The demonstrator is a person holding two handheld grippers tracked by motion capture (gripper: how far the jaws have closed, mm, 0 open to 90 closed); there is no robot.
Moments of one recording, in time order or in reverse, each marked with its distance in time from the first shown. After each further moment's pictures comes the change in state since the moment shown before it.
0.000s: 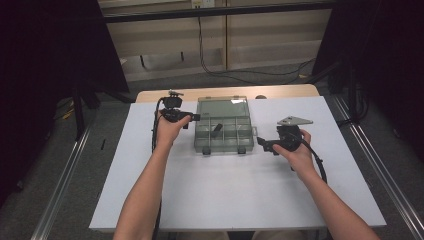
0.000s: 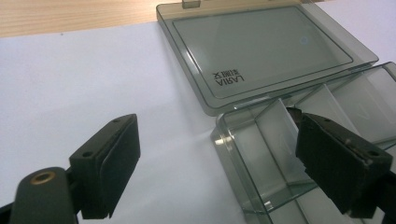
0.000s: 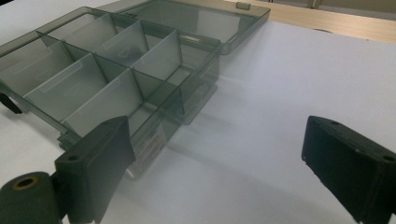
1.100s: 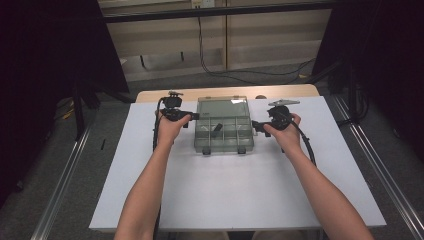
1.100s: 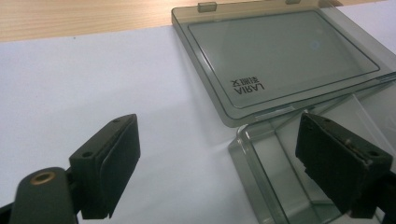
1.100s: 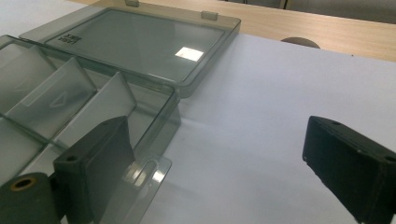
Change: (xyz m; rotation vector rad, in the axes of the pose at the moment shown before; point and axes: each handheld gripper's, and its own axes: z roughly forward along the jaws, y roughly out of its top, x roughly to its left) left arm 0.008 0.001 0.014 -0.010 0.034 -0.008; right arm -0.019 0.040 0.050 0.068 -0.093 0.064
